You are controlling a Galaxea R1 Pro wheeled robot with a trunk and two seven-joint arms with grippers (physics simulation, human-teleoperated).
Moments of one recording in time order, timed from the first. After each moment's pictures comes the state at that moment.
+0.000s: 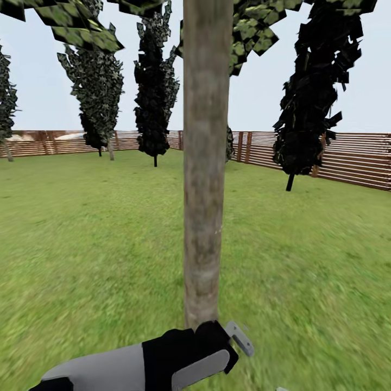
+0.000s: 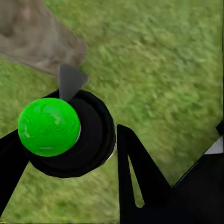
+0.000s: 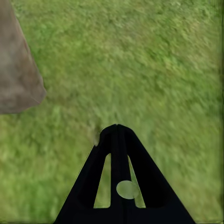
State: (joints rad) left arm -0.76 -0.16 -1.37 -1.04 1.03 0.94 0.60; right arm -0.14 0.10 0.00 -0.50 -0.08 -0.35 -0.38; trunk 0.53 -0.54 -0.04
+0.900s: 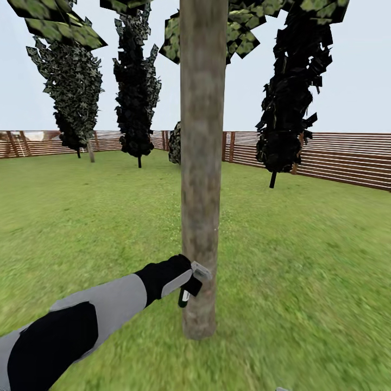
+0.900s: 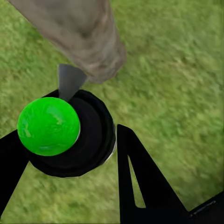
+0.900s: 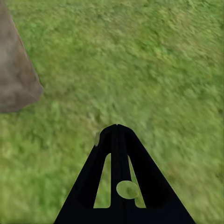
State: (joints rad) left arm -1.10 -0.15 -1.34 -0.49 1.04 0.78 0.15; right arm -0.14 0.10 0.01 -0.50 -0.08 -0.35 -0.38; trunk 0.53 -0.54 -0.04
